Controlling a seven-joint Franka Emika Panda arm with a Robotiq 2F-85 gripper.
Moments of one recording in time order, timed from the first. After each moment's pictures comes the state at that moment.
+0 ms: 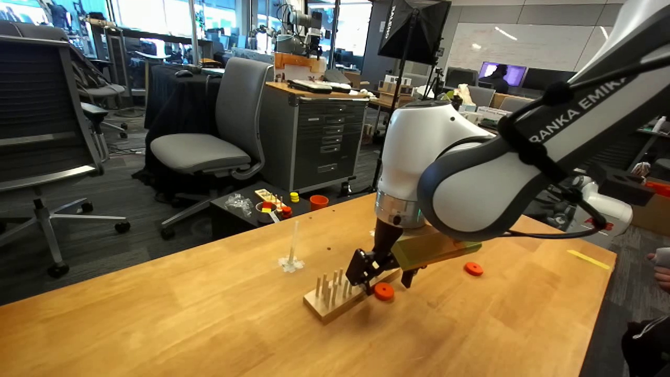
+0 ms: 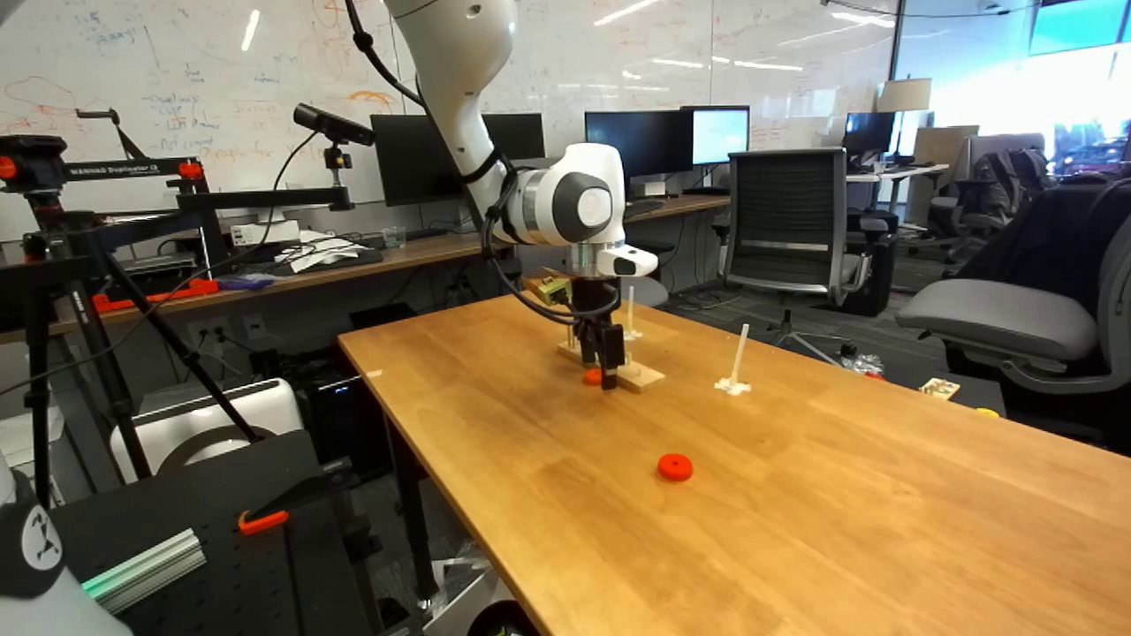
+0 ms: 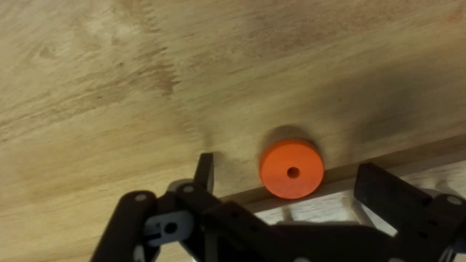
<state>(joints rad) 0.34 0.73 -0.01 -1.83 -0.07 2.51 0.64</state>
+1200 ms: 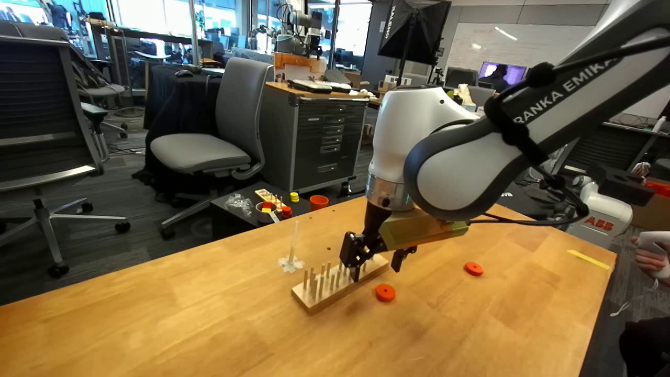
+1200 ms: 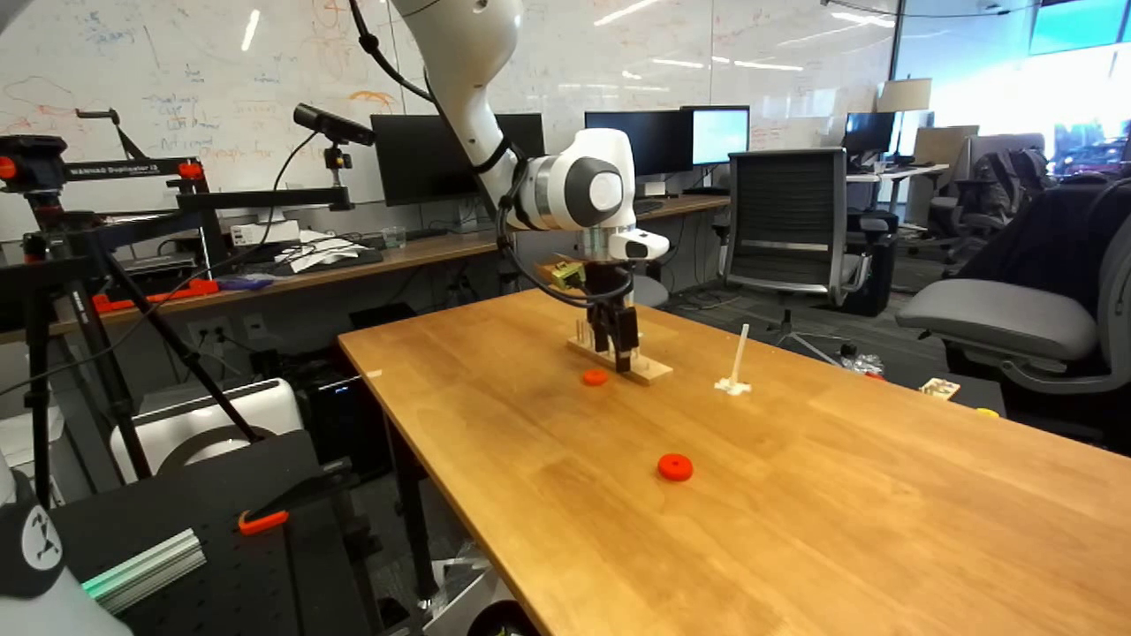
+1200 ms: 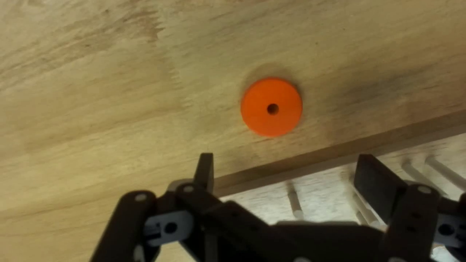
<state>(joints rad) 0.34 0.75 -0.03 -1.74 -0.06 2.47 0.64</state>
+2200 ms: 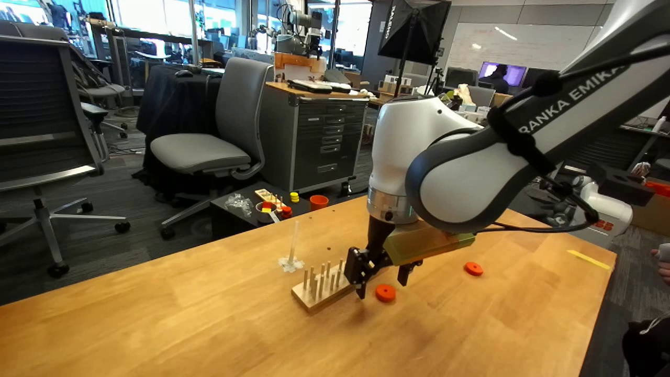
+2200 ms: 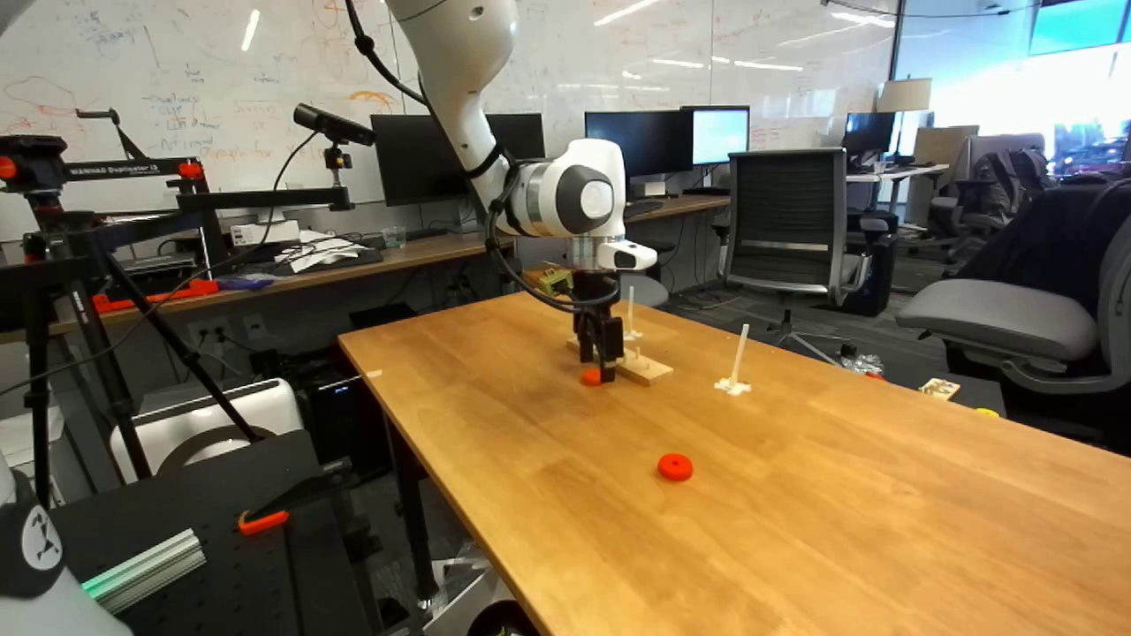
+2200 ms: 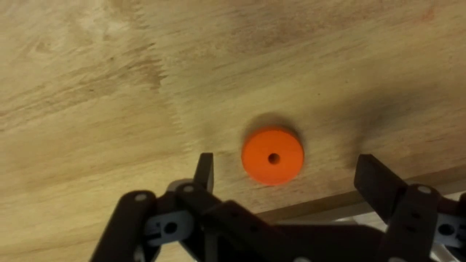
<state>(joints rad) 0.35 0.75 -0.01 -1.77 -0.06 2.44 0.64</state>
